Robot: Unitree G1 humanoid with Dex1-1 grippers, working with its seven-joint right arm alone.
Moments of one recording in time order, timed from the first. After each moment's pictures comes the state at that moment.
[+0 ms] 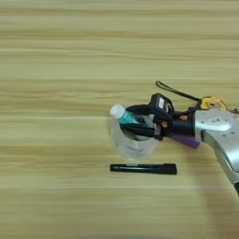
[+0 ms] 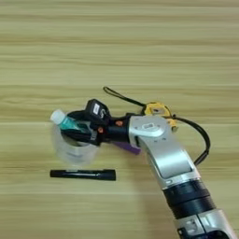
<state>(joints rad) -0.23 -0.47 0.19 -0.01 0.15 0.20 1.05</state>
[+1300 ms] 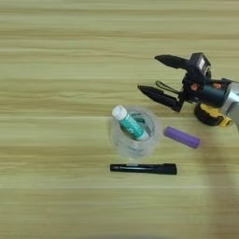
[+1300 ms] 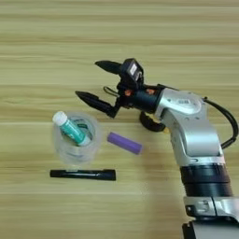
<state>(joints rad) -0.34 -0.49 -0.08 0.01 0.33 0.23 1.02</state>
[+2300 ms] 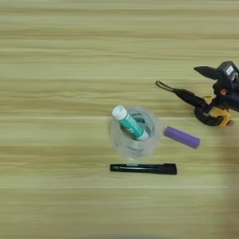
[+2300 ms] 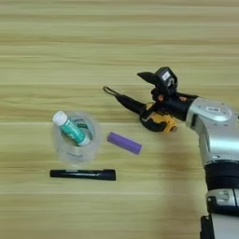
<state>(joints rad) -0.36 -0.60 -0.15 0.38 0.22 0.10 0.99</state>
